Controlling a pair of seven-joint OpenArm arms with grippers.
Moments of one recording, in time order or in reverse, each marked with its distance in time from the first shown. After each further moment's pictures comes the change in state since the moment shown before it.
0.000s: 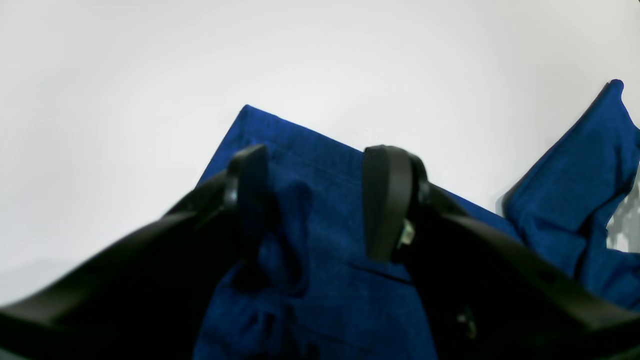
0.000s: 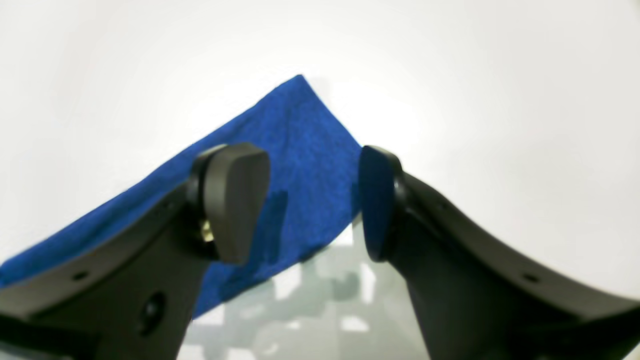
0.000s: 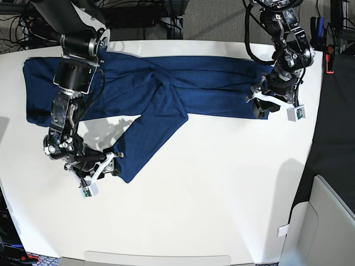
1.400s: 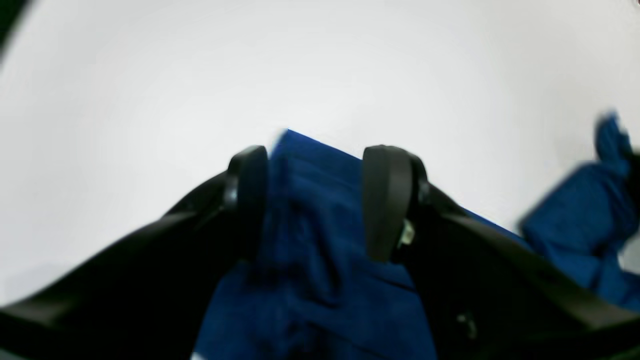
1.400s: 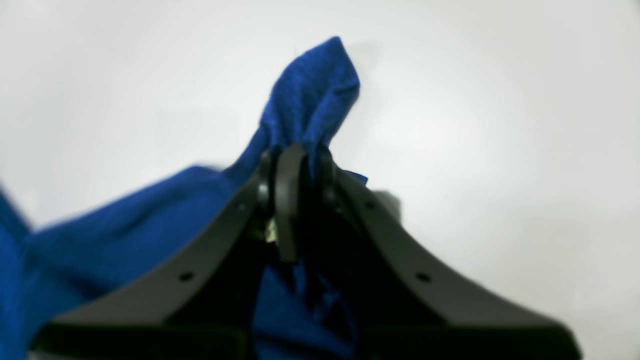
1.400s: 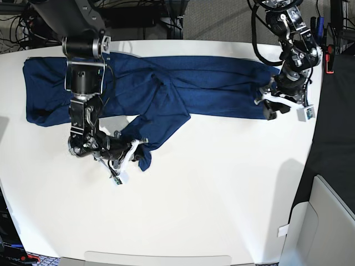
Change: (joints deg) left arm -0.3 -1.6 -3.3 0.8 0.0 0.0 -0.2; right arm -0.9 -1.0 -10.5 -8.2 8.2 1.7 -2.5
